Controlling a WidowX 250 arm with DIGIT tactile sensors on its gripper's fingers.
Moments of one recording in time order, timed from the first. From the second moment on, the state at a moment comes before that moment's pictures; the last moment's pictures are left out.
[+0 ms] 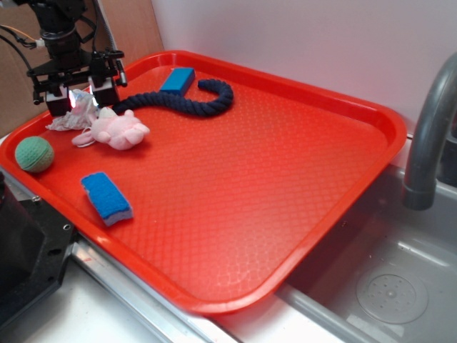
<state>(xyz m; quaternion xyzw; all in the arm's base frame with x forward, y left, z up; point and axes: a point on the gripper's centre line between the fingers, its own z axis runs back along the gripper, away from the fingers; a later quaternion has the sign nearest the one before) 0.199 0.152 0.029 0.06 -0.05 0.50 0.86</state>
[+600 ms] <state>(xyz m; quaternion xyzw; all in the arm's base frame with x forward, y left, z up) 0.201 0.091 0.134 0.03 -0.10 0.26 0.96</state>
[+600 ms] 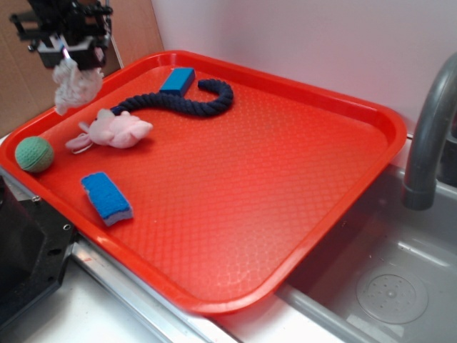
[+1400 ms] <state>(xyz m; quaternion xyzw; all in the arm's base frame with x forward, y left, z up) 0.197 -0.042 0.196 -0.03 -0.04 -0.07 1.00</state>
